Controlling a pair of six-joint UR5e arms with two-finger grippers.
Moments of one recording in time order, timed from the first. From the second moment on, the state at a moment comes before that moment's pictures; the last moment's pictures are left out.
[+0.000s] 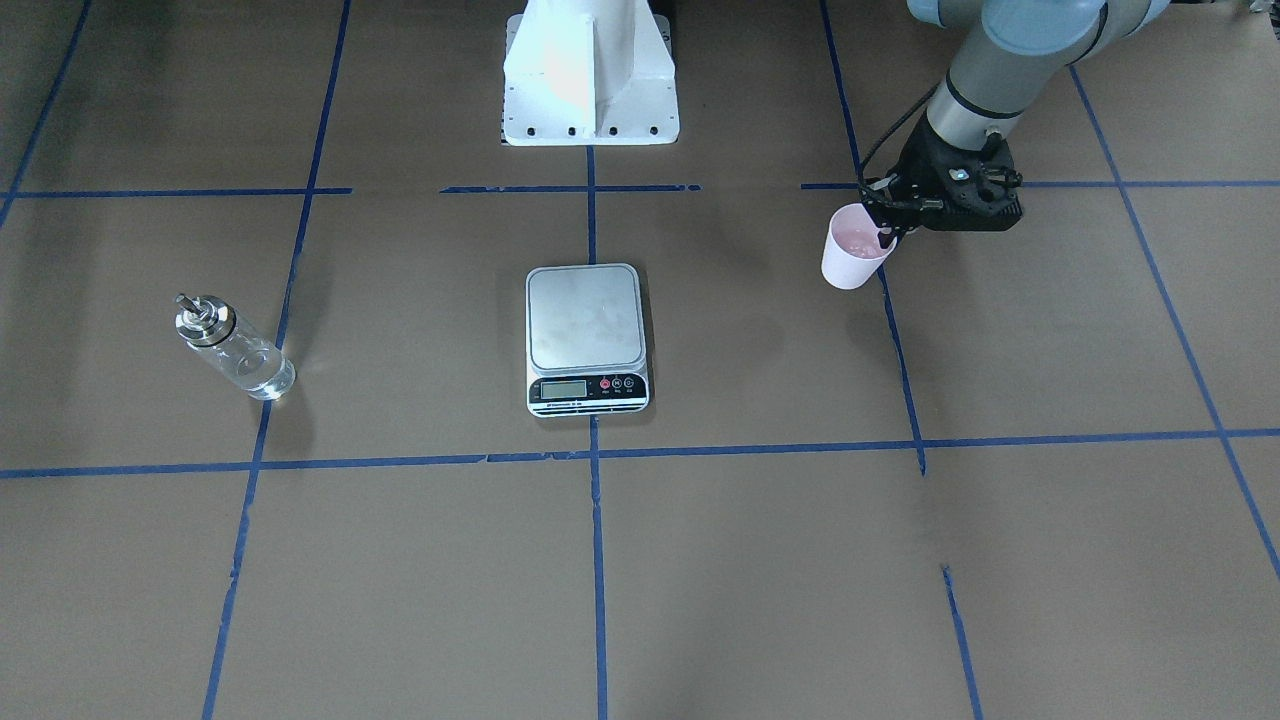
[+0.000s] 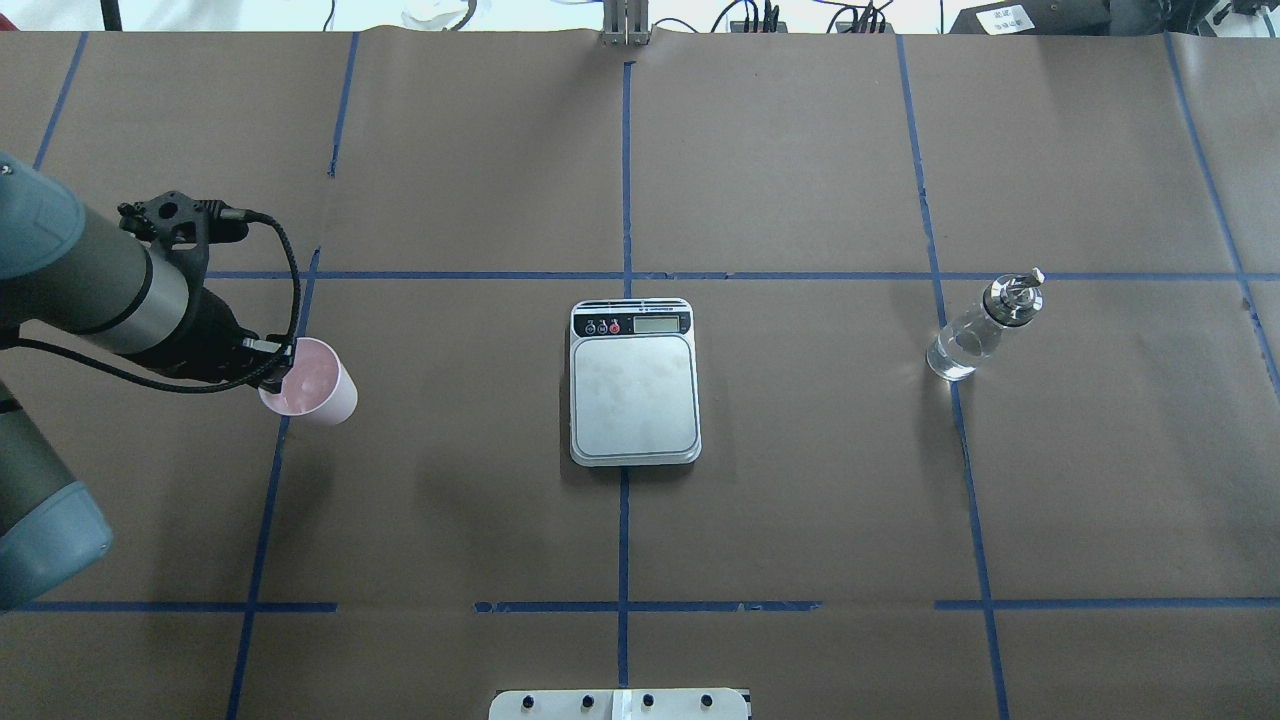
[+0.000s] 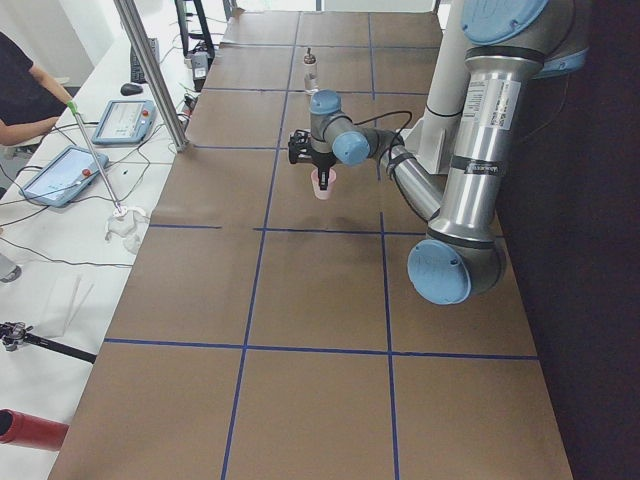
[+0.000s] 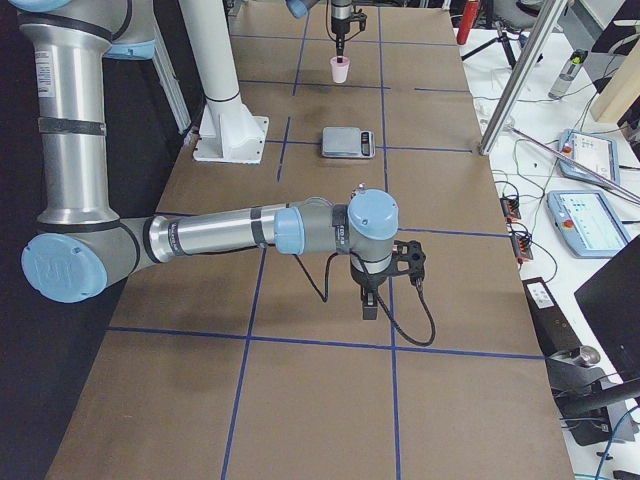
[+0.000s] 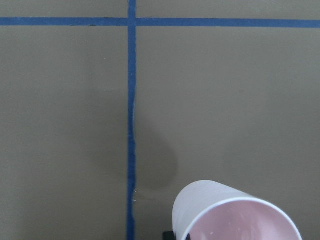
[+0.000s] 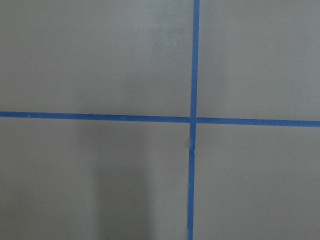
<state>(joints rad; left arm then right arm) -0.75 -1.83 -2.10 -1.49 -2.07 -1.05 1.59 -1.59 1.77 -1.65 2.37 0.03</state>
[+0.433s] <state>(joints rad) -0.74 -2.15 -1.98 -1.33 -2.11 -1.27 1.59 -1.59 1.78 -1.65 2.37 0.04</state>
